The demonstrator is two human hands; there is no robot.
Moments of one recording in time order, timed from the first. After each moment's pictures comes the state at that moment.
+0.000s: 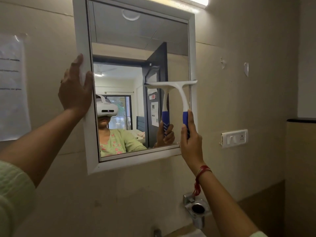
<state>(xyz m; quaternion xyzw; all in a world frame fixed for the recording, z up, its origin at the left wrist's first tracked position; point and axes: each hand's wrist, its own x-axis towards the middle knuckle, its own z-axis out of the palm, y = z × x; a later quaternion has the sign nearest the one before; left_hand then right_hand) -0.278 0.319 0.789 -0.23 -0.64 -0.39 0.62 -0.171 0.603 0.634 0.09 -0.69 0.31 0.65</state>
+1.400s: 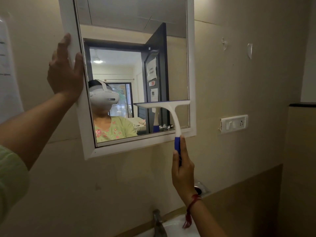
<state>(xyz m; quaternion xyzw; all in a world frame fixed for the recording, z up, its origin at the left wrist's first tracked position) -0.275 0.321 0.790 -0.21 -0.64 -0.38 0.63 -0.150 0.567 0.522 0.06 -0.70 0.38 0.61</state>
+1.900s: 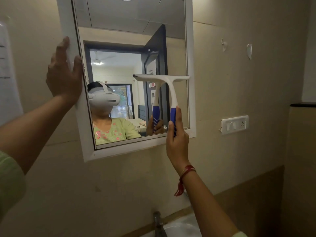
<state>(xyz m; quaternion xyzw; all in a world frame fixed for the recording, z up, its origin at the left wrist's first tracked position) -0.281 0.320 0.791 -0.21 -0.64 -0.38 0.63 -0.173 0.568 0.604 0.07 -0.68 0.36 0.63</state>
